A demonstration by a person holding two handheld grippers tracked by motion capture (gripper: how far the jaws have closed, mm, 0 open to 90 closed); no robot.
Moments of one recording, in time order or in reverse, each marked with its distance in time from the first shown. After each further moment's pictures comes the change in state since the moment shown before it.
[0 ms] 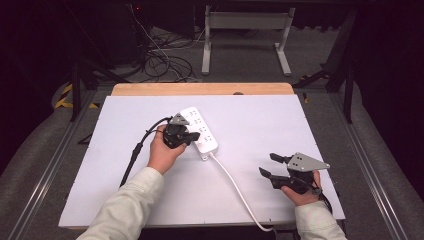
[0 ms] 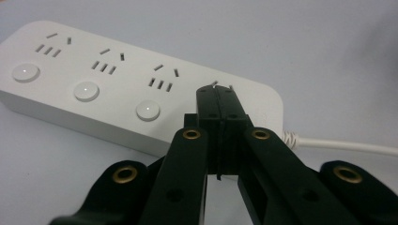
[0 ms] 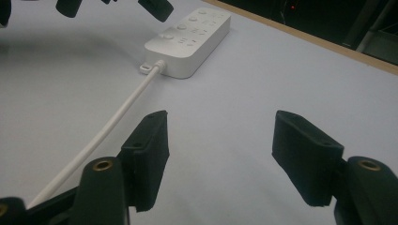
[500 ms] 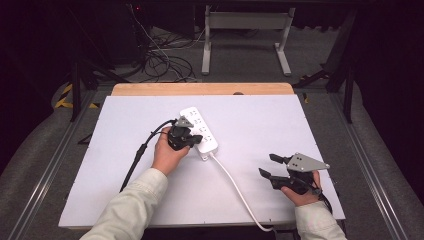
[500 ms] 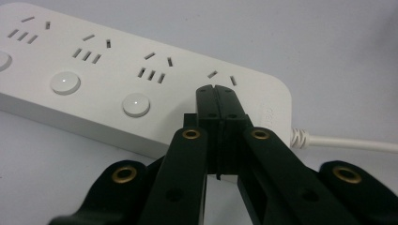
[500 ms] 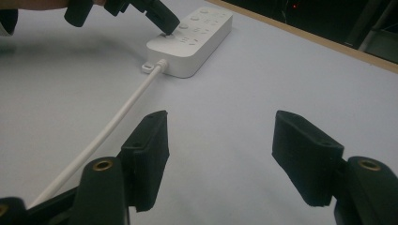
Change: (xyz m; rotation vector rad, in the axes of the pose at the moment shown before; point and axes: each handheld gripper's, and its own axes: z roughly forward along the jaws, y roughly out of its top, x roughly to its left) left arm -0.003 -0.003 0.013 0.018 0.023 0.020; right arm 0.001 0.000 0.000 0.000 0.006 0.000
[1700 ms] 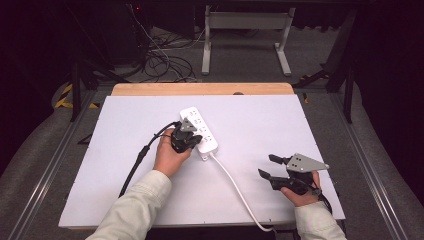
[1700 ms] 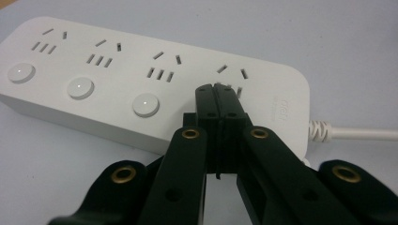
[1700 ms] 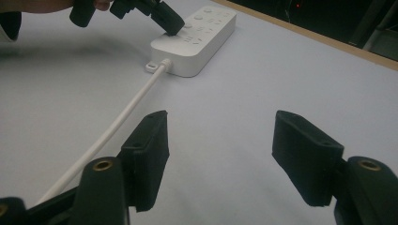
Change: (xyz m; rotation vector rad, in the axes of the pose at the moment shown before) left arm -0.011 -0.001 0.003 0.024 0.091 0.073; right arm 0.001 0.000 0.000 0.003 0.010 0.003
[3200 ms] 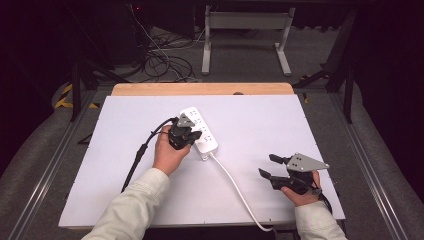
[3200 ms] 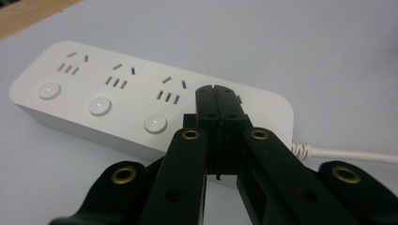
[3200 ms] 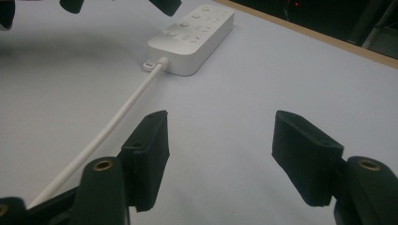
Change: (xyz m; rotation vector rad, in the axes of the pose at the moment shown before) left arm 0.003 0.014 -0.021 -0.061 -0.007 -0.048; right arm -0.002 -0.001 0.000 0.002 -0.005 0.005
